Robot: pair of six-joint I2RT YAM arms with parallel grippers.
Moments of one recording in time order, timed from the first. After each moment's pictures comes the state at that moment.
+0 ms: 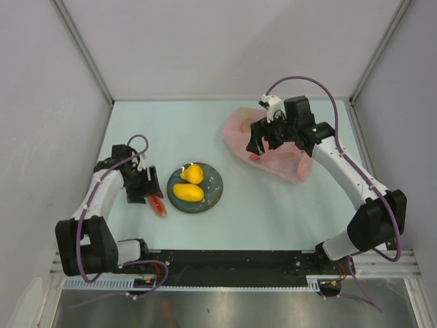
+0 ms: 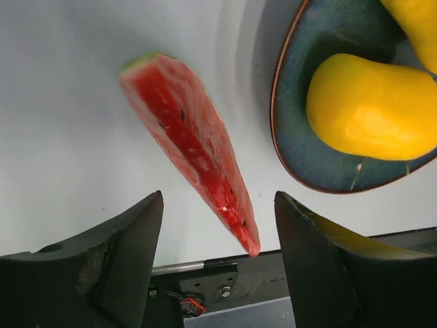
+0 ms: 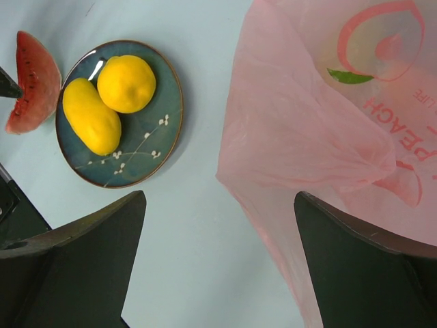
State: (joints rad) left arm 0.11 1.24 0.85 -0.91 0.24 -0.14; right arm 0.39 1.49 1.39 -0.56 -0.43 -0.03
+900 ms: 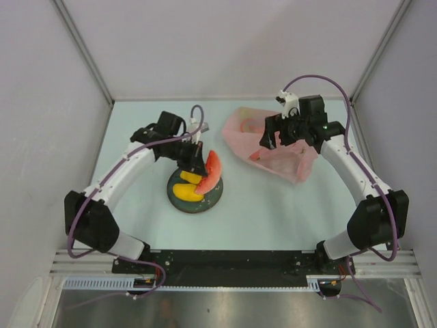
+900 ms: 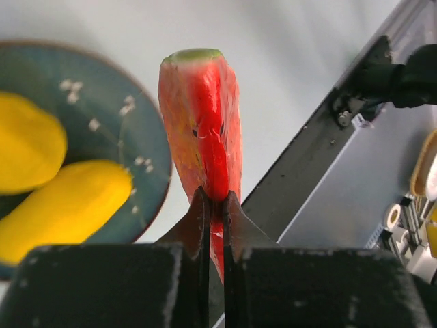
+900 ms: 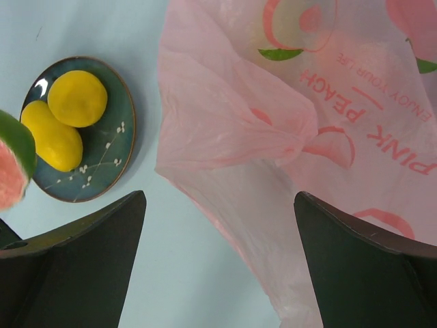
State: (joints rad) left arm -0.37 1.45 1.28 -0.89 0.63 -0.07; right arm 0.27 1.49 1.36 -0.56 -0.42 0.00
